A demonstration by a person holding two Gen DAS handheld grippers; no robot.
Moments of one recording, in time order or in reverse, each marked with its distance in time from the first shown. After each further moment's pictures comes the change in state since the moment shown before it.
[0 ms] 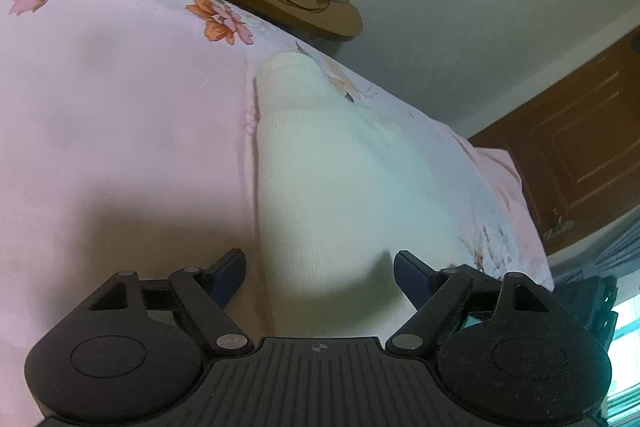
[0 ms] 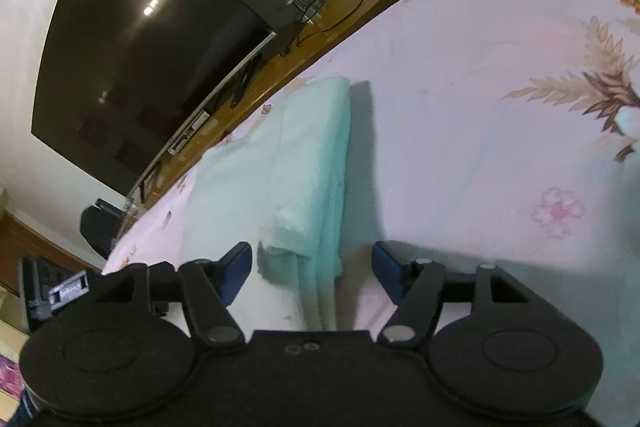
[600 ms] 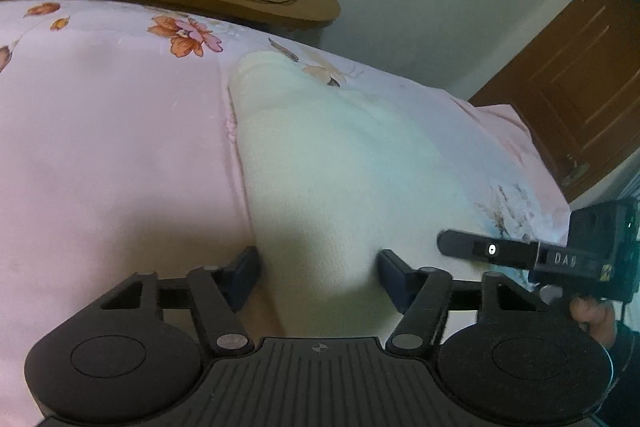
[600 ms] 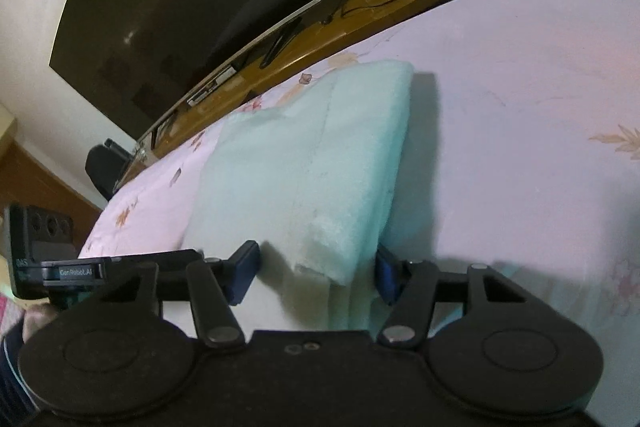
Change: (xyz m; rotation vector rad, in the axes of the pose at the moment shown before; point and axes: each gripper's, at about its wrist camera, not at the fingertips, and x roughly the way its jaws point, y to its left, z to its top) left arm 0.004 -0.015 0.006 0.189 0.028 0.056; right arm 0.018 0.023 0.010 -0.162 0.098 0.018
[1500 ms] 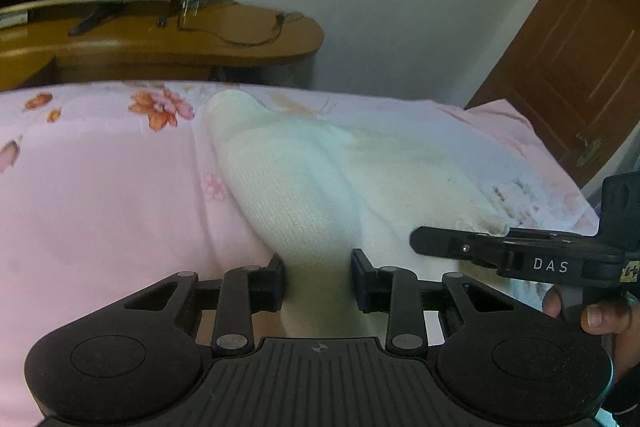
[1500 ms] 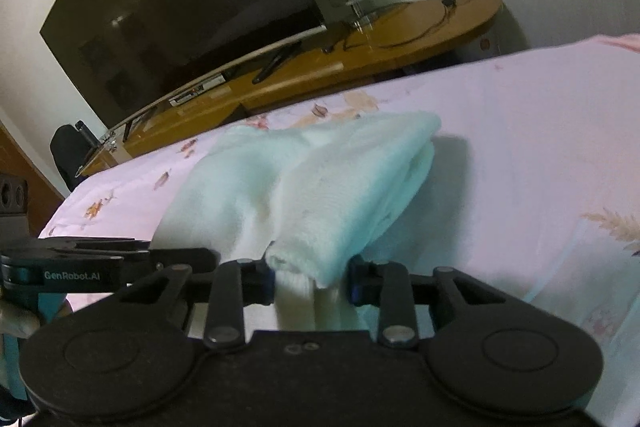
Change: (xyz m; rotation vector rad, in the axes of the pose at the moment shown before) left arm -0.039 -0.052 0.012 0.139 -0.080 0.083; right arm -0.008 0.064 0.004 -0.177 -0.082 -0.150
